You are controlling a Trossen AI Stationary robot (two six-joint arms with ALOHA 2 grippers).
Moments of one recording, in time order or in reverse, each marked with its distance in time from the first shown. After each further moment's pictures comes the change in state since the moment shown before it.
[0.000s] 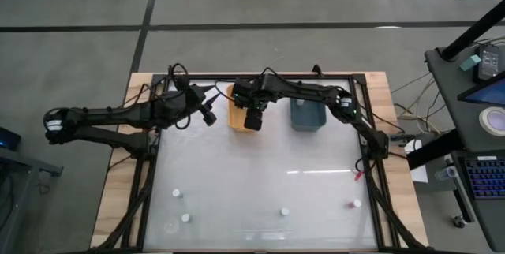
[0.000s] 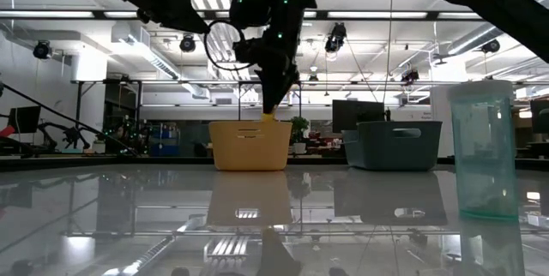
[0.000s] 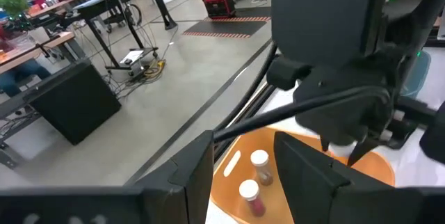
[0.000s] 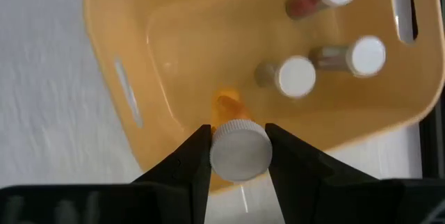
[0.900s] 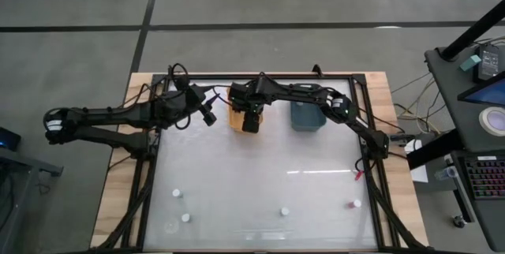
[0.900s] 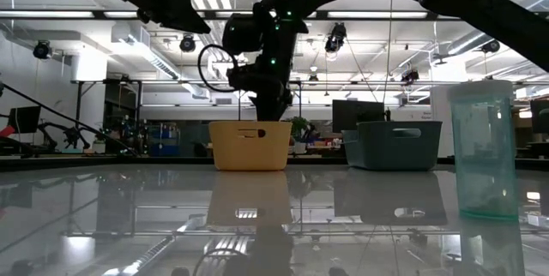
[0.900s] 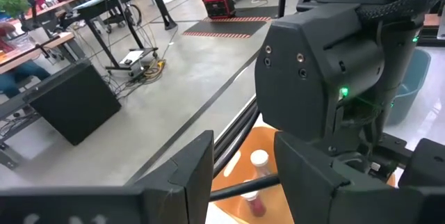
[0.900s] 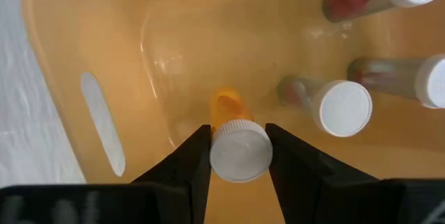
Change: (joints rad) left arm 0.000 0.000 0.000 0.001 0.001 0.002; right arm -0.017 0.097 0.000 0.054 -0.050 -0.037
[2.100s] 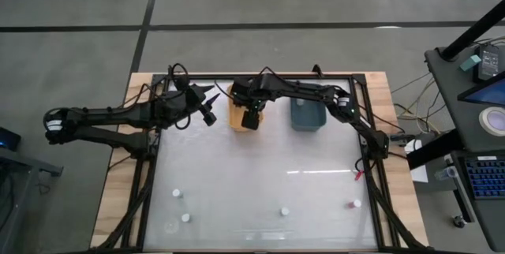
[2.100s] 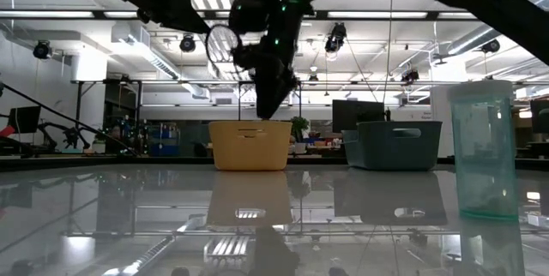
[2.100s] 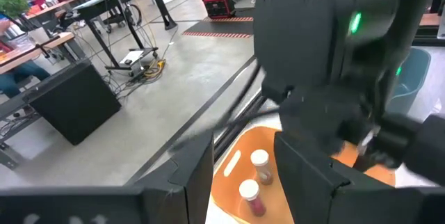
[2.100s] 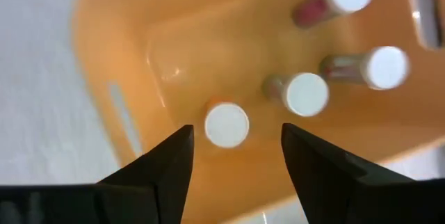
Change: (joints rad) left arm 0.000 0.000 0.000 -0.001 0.000 0.000; right arm 0.001 -0.076 0.000 -0.014 0.001 0.077
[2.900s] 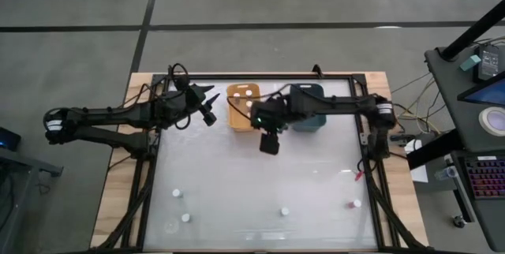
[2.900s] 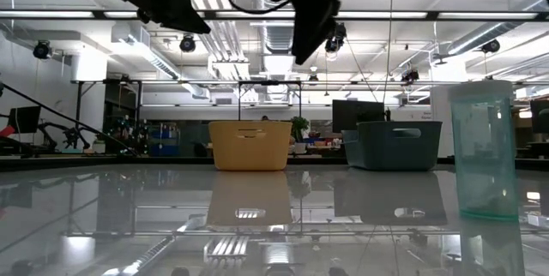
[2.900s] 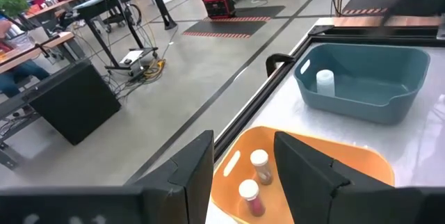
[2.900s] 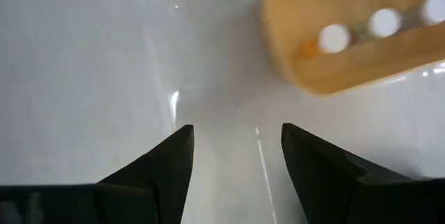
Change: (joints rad) left arm -0.001 0.000 0.000 0.000 0.000 -0.003; right arm 0.228 -0.405 -0.386 0.054 0.000 0.179
